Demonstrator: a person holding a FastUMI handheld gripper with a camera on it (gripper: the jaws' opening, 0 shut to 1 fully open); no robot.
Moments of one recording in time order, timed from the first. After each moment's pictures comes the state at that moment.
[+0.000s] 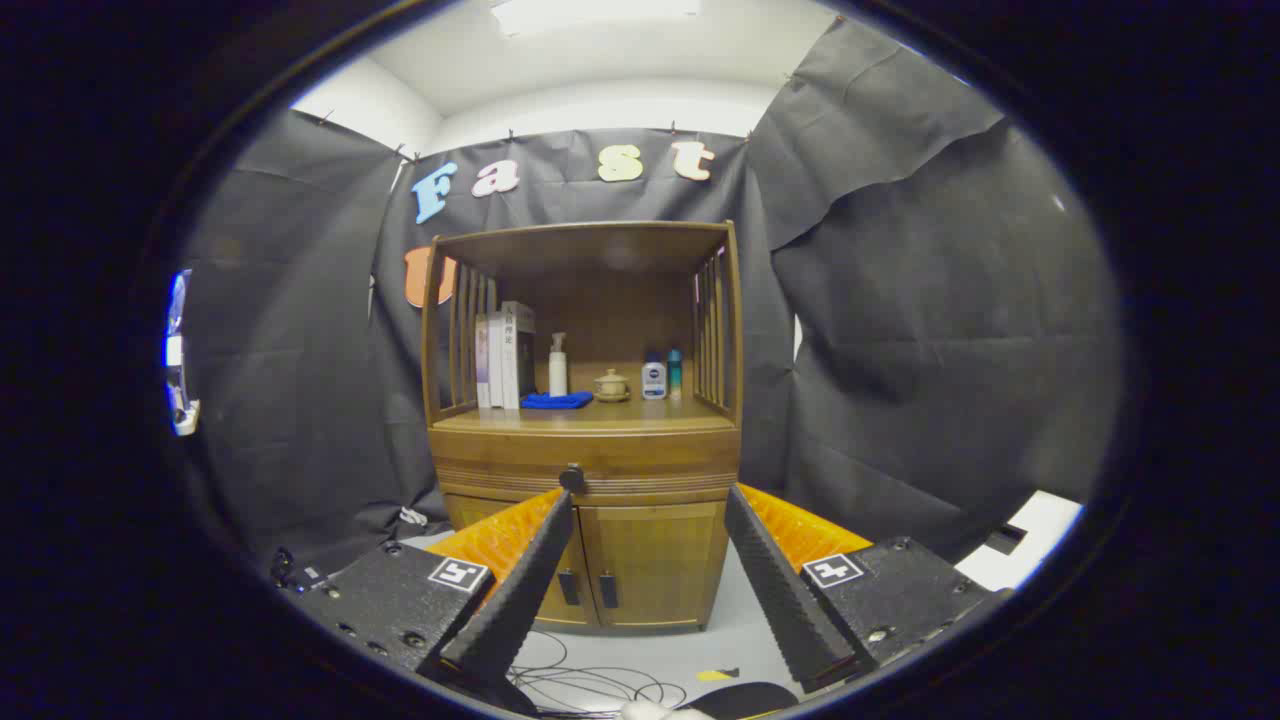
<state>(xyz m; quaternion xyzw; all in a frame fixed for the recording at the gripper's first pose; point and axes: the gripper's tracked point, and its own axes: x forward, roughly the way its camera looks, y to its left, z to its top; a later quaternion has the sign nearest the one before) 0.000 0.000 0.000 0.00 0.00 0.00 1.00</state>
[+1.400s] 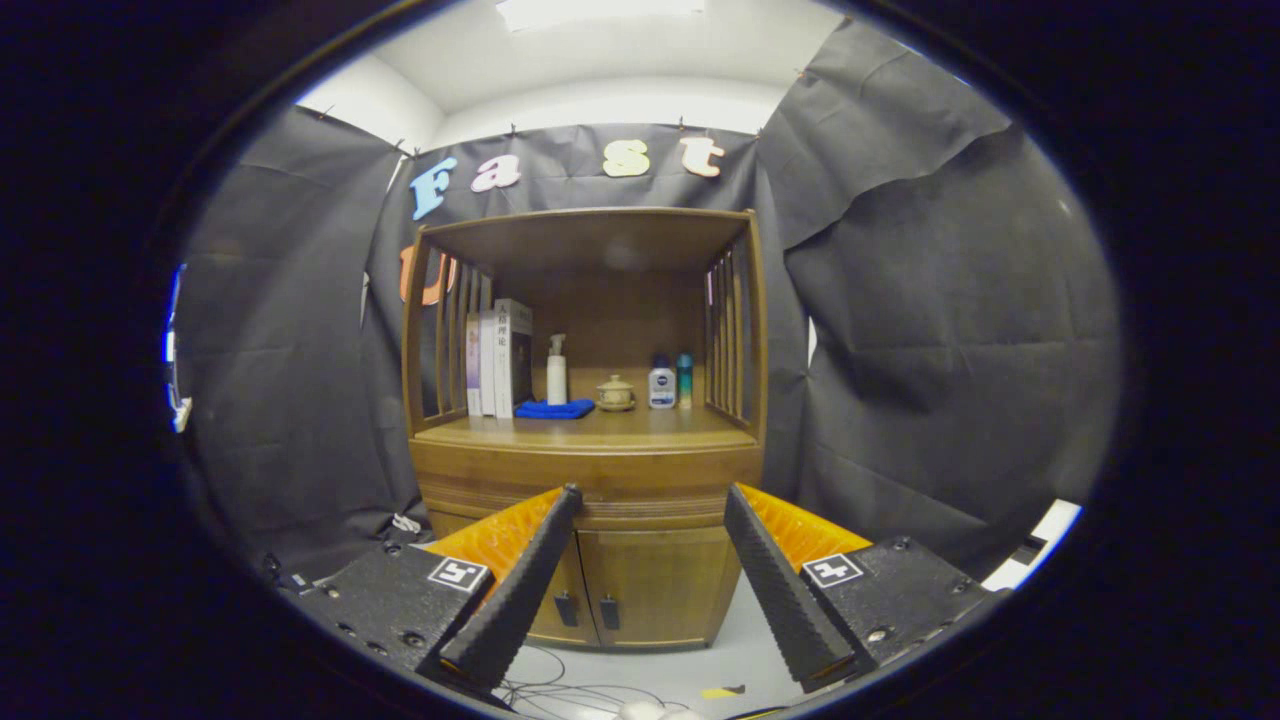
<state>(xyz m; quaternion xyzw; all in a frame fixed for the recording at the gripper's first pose) 0.102 0.021 0.010 -0.01 -0.01 0.01 1.00</state>
